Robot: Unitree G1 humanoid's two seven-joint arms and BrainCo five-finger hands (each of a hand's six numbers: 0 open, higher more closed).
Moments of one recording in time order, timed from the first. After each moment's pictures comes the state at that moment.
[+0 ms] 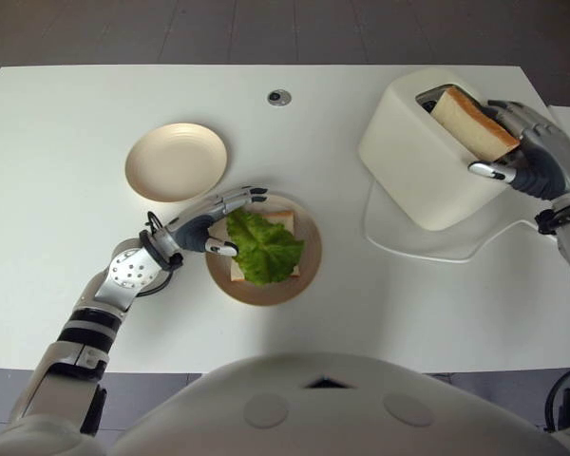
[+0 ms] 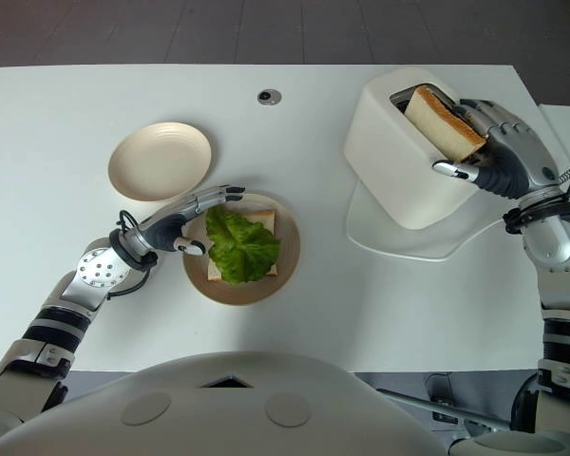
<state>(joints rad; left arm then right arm) -0.02 0.57 -0.22 0.30 0.25 -0.88 -0.33 0.08 -0.80 -0.32 0.08 -0.47 -0.49 0.15</state>
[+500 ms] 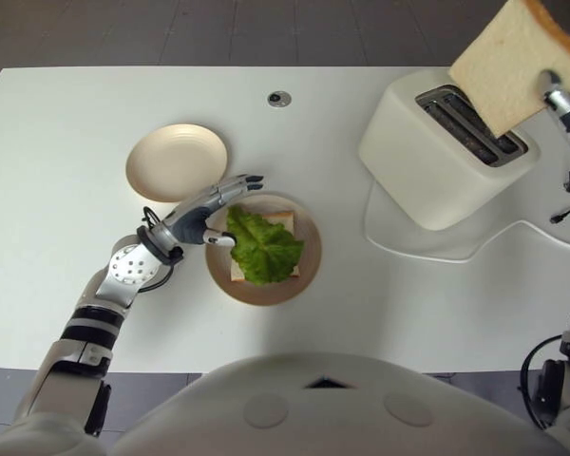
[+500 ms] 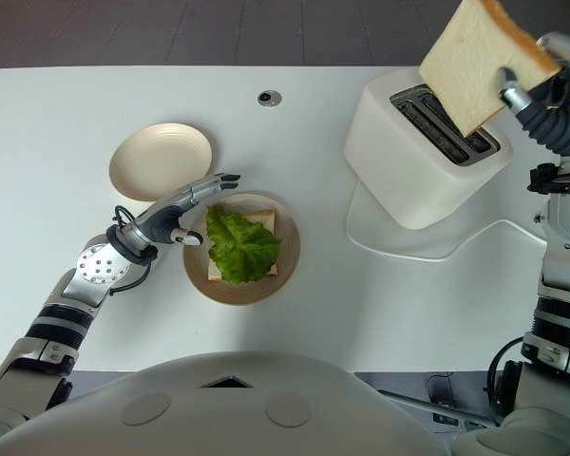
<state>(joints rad) -0.04 0.54 -0.18 0.31 0.25 -0.88 -0.28 -0.08 -0.68 -0.44 -0.08 -0.26 -0.45 -0.04</state>
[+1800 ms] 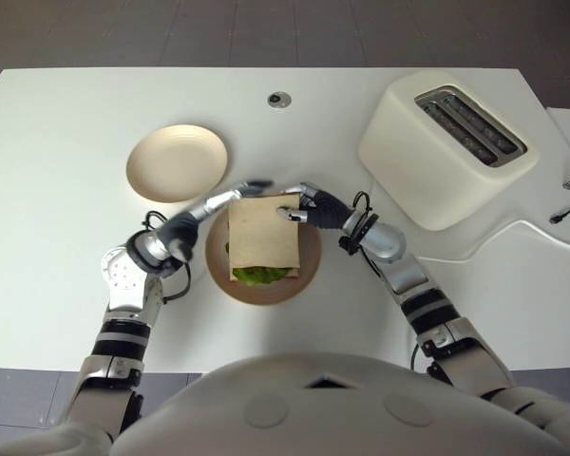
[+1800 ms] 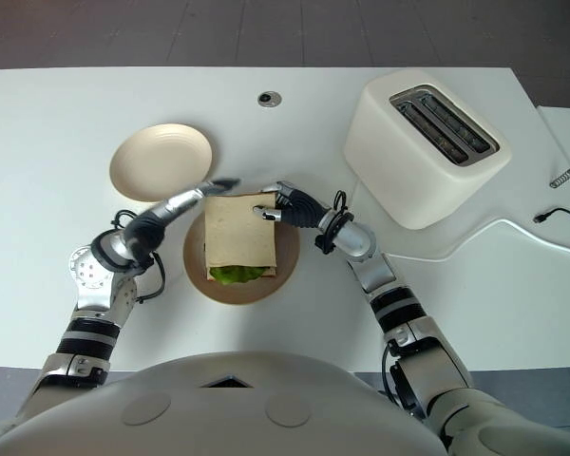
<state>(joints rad) 0.03 0.36 -0.11 0.26 -0.22 -0.91 -0.96 -0.16 -0.28 0.35 0.29 -0.20 -0.45 0.40</state>
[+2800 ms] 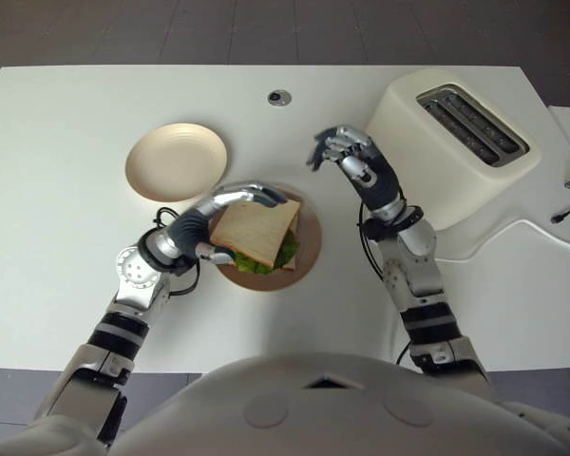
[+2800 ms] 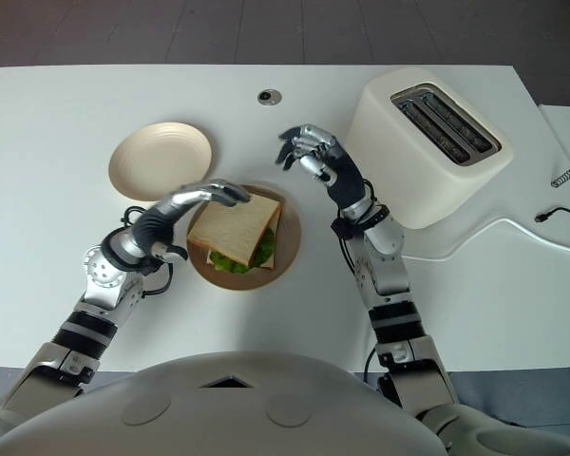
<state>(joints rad) 0.02 0.49 -0.33 0.04 -0.60 -0.91 -0.73 -0.02 -0.19 0.19 -0.07 0.48 -0.36 0.62</state>
